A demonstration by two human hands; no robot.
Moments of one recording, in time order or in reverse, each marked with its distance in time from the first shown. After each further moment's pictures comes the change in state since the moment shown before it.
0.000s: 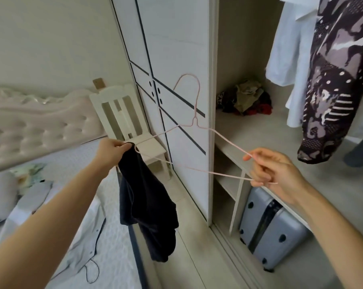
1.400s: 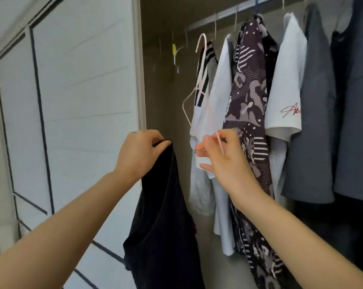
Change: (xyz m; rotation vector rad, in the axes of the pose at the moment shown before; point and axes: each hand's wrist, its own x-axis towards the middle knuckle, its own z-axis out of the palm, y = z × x) left_hand 0.078 0.392 0.031 -0.151 0.161 1.270; right_hand 0.111 -0.262 0.110 -0.691 0.736 -0.850
